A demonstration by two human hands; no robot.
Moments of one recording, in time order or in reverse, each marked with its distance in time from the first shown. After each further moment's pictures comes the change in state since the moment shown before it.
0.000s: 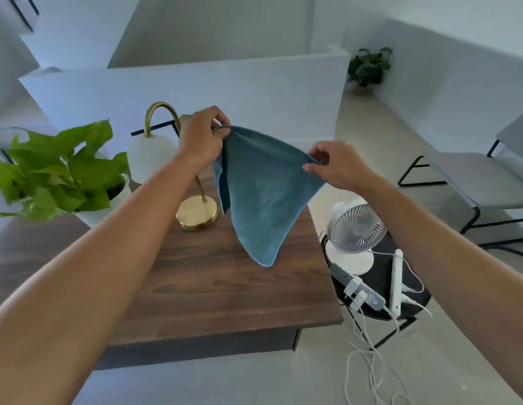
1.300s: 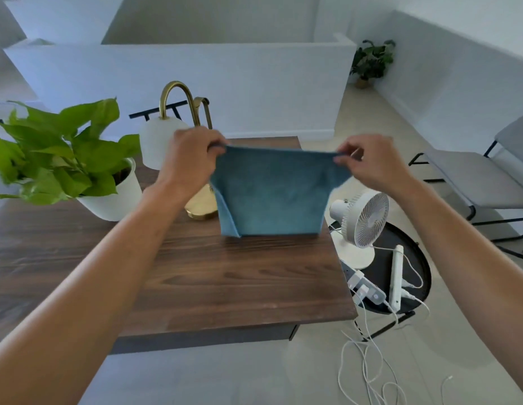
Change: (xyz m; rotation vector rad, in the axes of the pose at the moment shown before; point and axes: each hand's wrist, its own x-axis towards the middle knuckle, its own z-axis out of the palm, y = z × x) left_hand -0.055 -0.045 -0.028 0.116 0.013 0.185; right_hand -0.018 -0.013 -0.004 -0.196 0.109 -0.008
